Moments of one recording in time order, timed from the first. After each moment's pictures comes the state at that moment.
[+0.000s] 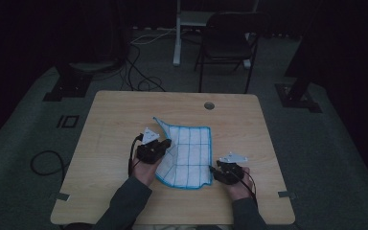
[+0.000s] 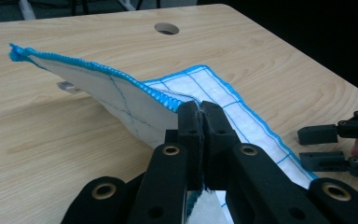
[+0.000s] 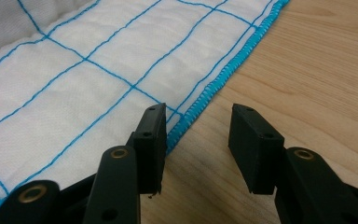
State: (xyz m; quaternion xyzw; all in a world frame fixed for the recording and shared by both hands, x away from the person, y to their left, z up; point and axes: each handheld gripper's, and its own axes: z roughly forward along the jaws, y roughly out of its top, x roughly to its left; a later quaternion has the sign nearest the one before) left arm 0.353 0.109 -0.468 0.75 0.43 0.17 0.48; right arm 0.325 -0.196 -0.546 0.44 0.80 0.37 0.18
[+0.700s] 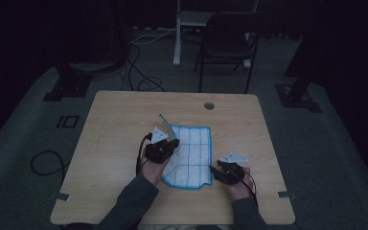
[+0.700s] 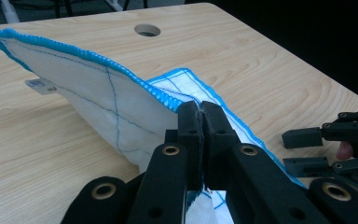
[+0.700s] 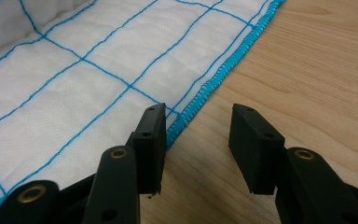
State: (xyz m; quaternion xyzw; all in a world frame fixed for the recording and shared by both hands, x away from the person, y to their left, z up) left arm 0.356 0.085 -0.468 0.76 0.41 0.16 0.48; right arm 0.325 -0.197 -0.546 0.44 0.80 0.37 0.18
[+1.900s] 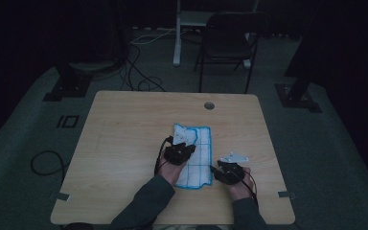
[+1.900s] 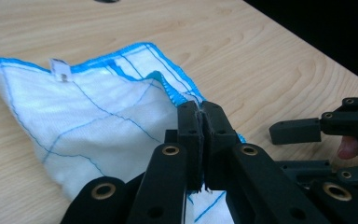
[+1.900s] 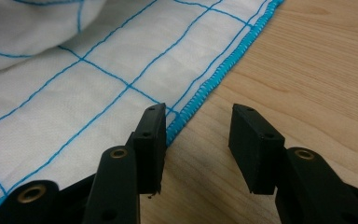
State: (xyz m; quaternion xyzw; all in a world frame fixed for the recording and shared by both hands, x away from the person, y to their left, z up) left arm 0.371 0.029 -0.502 0.79 0.40 0.12 0.45; right arm 0.325 -0.198 -0.546 0.44 0.80 0.37 0.18
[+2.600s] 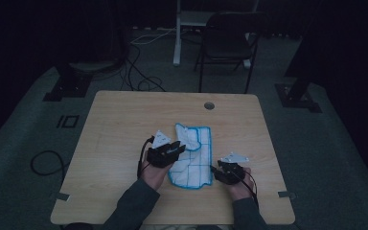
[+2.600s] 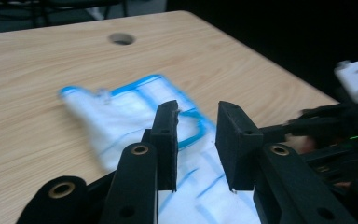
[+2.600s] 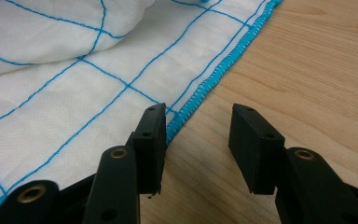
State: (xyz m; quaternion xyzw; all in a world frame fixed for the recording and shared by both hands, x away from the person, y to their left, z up) left arm 0.343 0.086 -0.465 0.76 0.39 0.15 0.50; right arm 0.324 -0.199 -0.545 0.44 0.79 0.37 0.18
